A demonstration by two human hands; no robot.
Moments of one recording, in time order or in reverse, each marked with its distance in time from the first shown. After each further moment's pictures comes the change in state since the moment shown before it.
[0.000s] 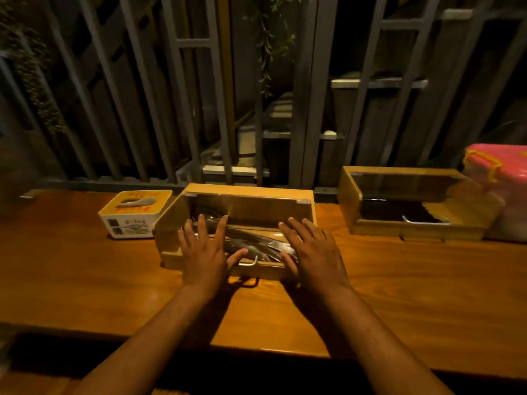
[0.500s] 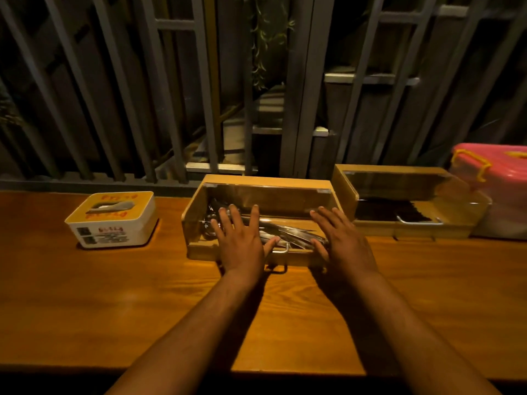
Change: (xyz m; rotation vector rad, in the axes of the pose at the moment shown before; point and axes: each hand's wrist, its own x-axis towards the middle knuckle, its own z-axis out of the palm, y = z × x) left_hand 0.049 0.076 0.020 -0.026 -0.093 0.033; right_hand 0.028 0.066 0.002 0.021 -0.031 0.185
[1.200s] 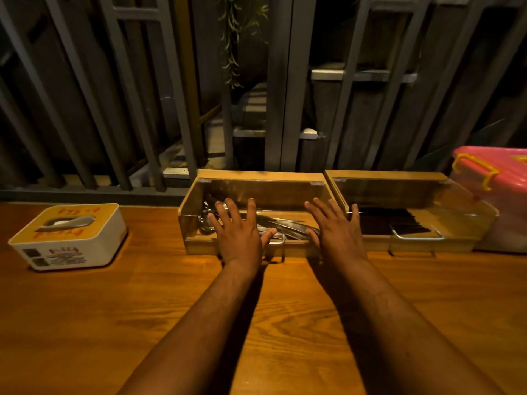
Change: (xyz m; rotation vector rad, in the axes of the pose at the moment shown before) left_hand 0.075 0.053 0.039 0.042 0.024 -0.028; right_hand 0.077 0.055 0.020 -0.164 -0.021 0.018
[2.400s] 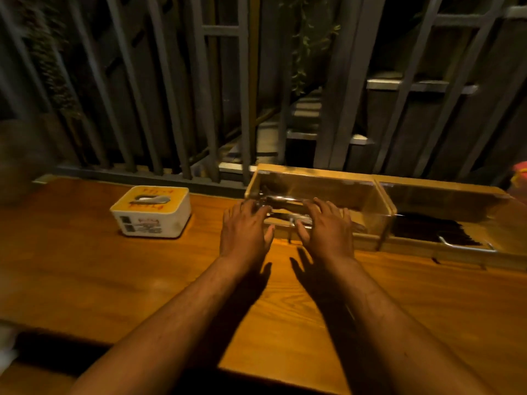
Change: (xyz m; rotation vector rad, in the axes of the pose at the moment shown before) left_hand -0.052 -0.113 -0.067 -0.232 0.062 0.151; right_hand -0.023 -0.134 -0.033 0.259 0.048 -0.017
